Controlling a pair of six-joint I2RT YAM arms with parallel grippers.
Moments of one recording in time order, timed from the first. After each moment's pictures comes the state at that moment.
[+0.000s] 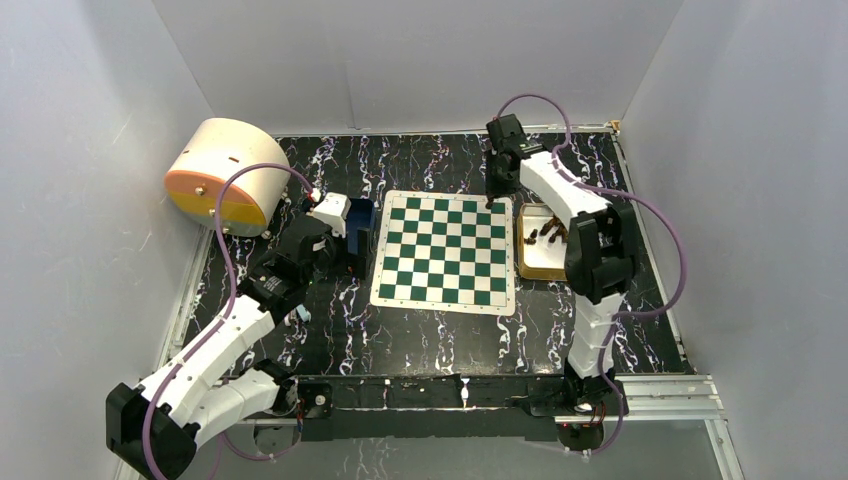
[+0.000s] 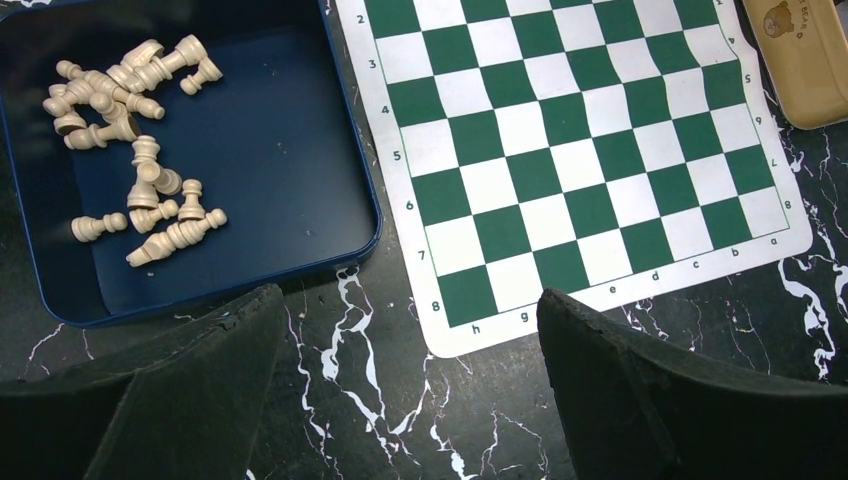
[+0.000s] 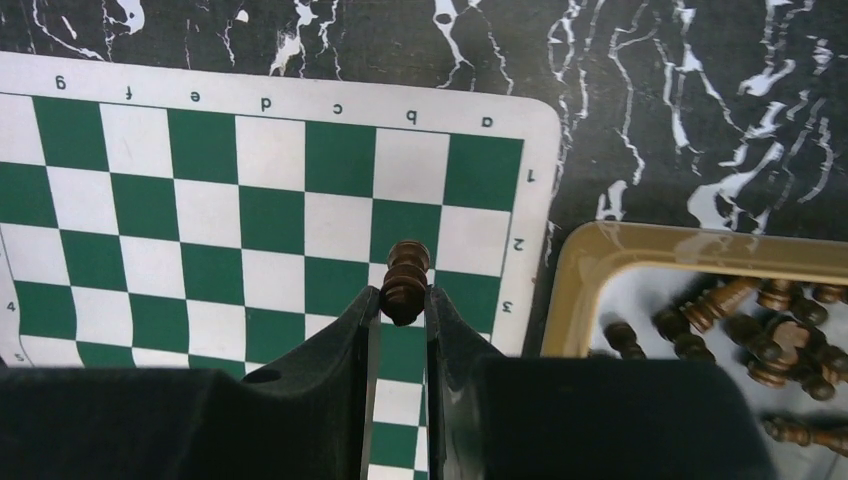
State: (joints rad) left arm -0.53 0.93 0.74 -0.37 -0.09 -0.20; right arm 0.37 1.95 1.69 -0.72 0.10 0.33
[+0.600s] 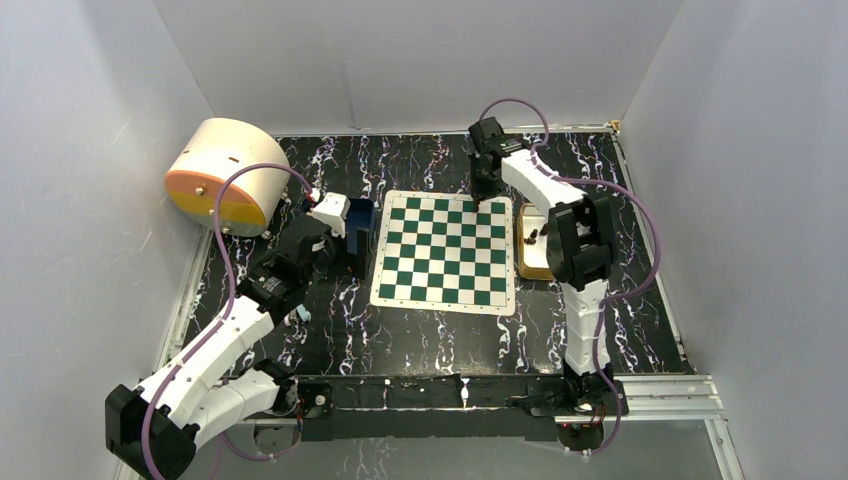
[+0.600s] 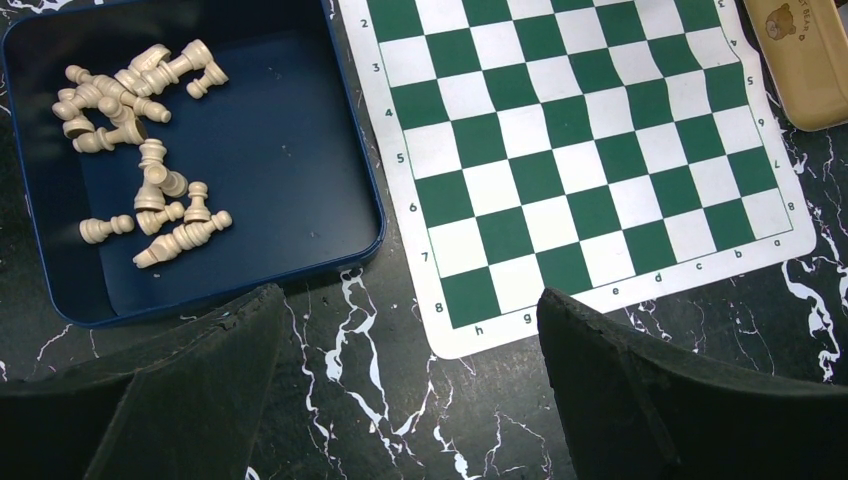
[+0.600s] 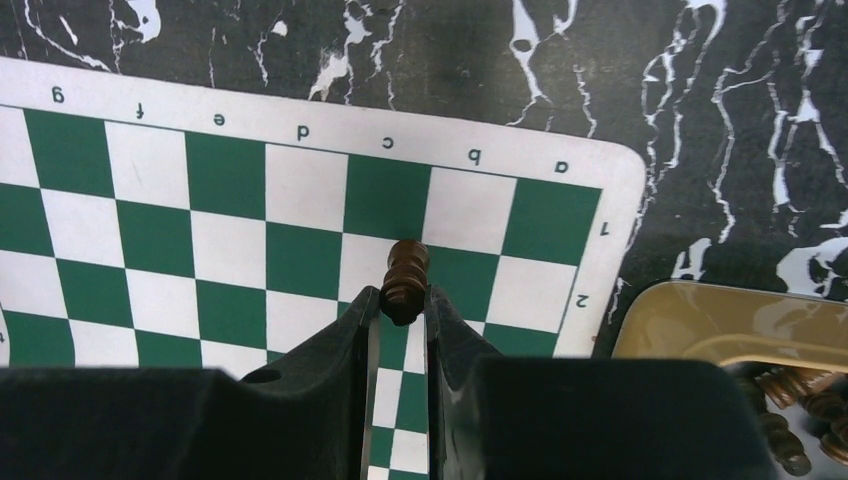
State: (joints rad) left arm -0.53 0.93 0.74 -0.37 -0.10 -0.19; right arm 0.41 2.14 1.84 -0.74 0.09 0.33
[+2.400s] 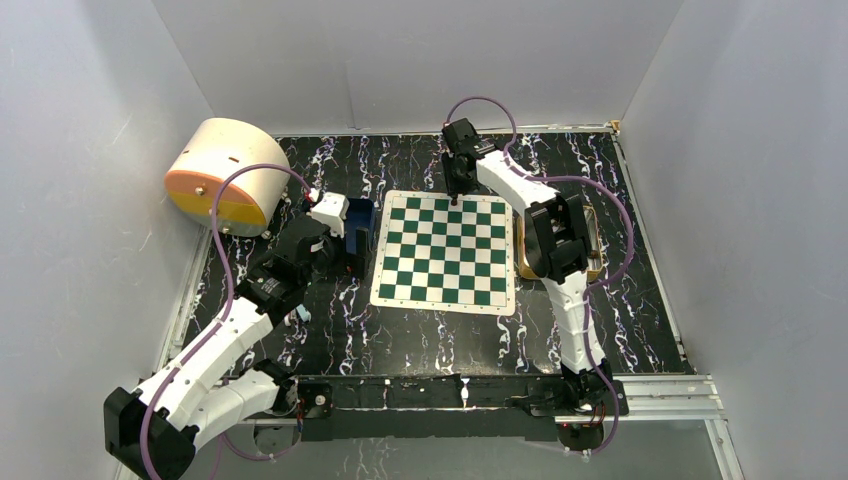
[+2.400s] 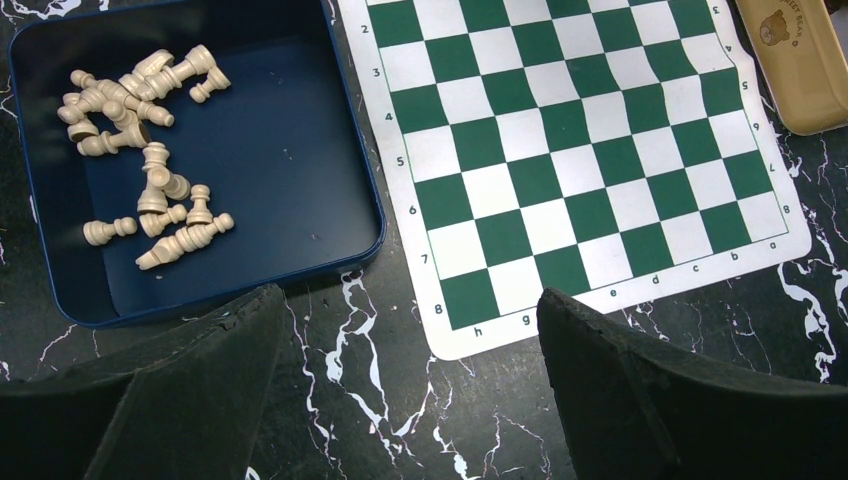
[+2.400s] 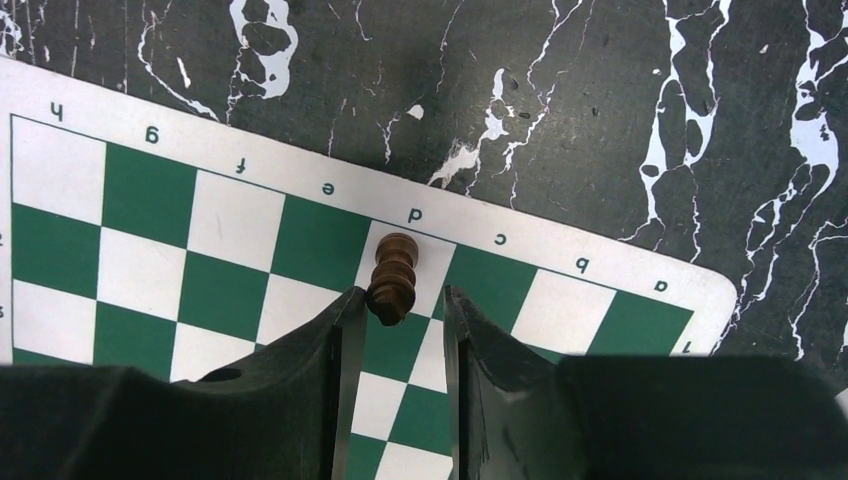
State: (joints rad) left arm -0.53 0.91 0.74 -0.37 -0.10 -0.19; right arm 0.50 2.30 2.02 -0.72 0.11 0.23
